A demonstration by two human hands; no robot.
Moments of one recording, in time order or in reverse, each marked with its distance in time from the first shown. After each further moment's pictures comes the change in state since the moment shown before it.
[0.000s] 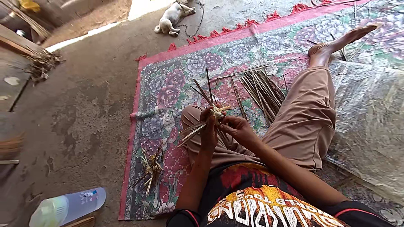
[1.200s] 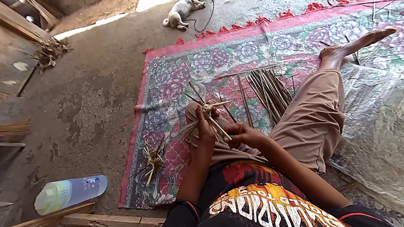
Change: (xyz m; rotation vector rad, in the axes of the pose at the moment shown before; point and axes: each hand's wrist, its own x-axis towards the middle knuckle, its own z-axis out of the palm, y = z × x) left_hand 0.013 0.009 0.002 -0.321 0.349 -0.205; right_hand -0.001 0.003 -0.026 0.297 -0.612 0.258
